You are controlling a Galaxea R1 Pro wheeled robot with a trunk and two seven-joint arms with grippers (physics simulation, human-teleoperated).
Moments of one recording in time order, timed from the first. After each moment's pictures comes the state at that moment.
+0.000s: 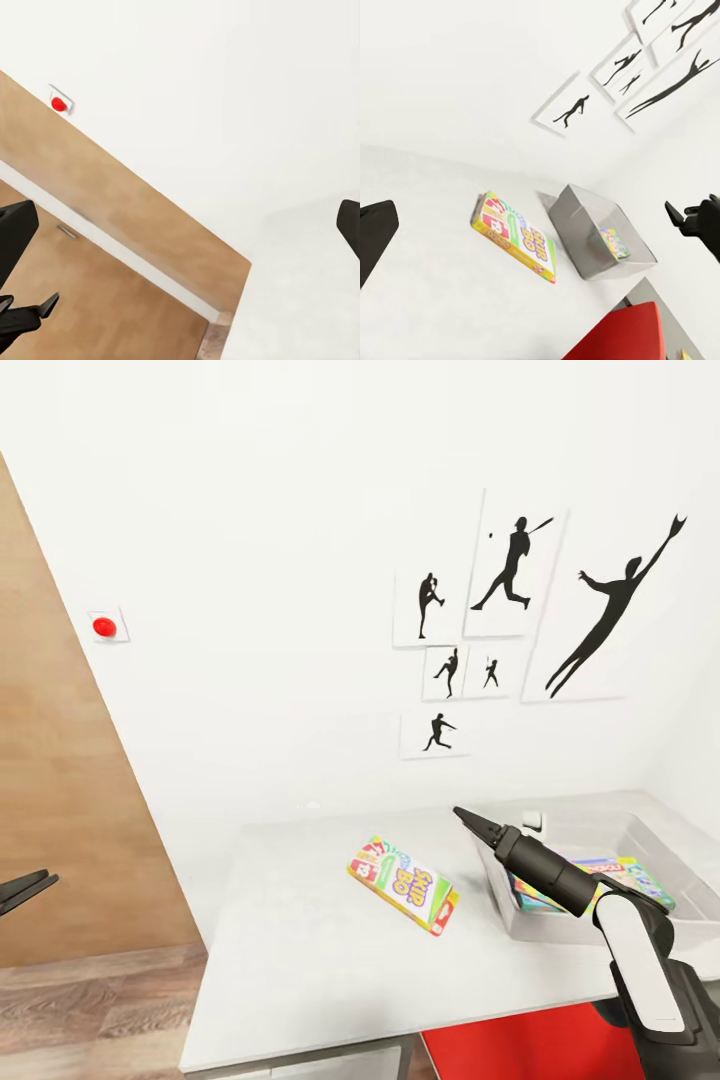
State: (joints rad) left arm -0.27 0.52 0.79 -1.23 0.20 0.91 -1.57; right arm -0.35 -0.13 -0.17 -1.56 -0.87 0.82 0.55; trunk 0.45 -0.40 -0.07
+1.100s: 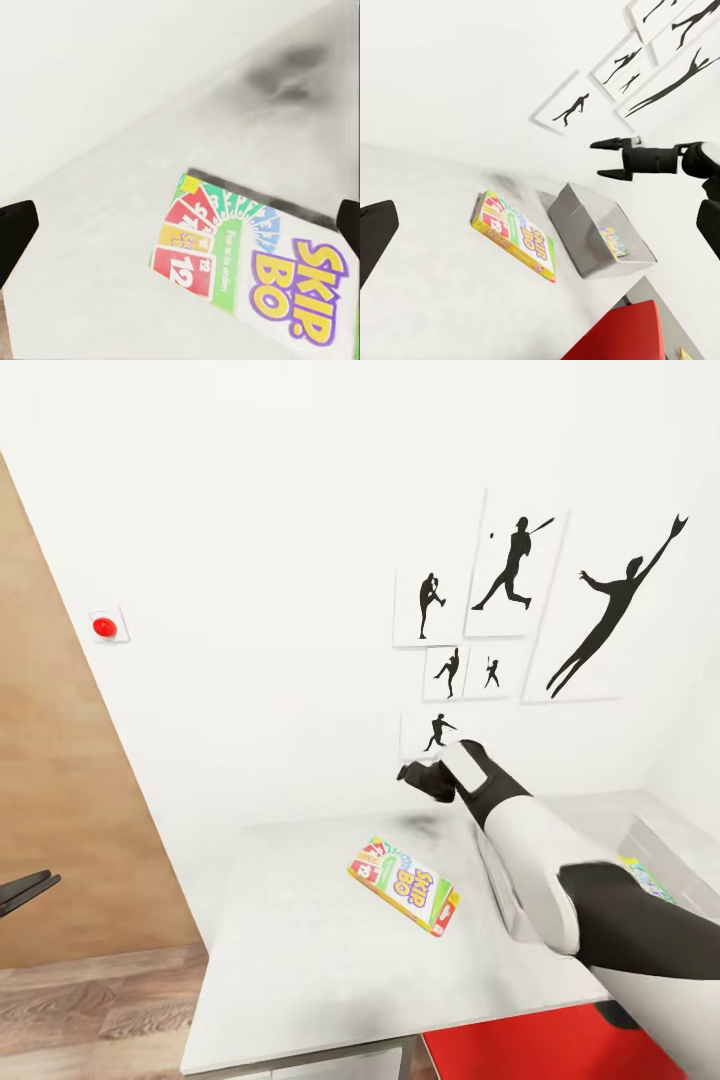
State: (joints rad) left arm -0.27 0.52 0.78 -1.23 0.20 0.91 -1.57; right arm -1.25 0.12 0.04 -0.37 -0.74 0.69 -0.42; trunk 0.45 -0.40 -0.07
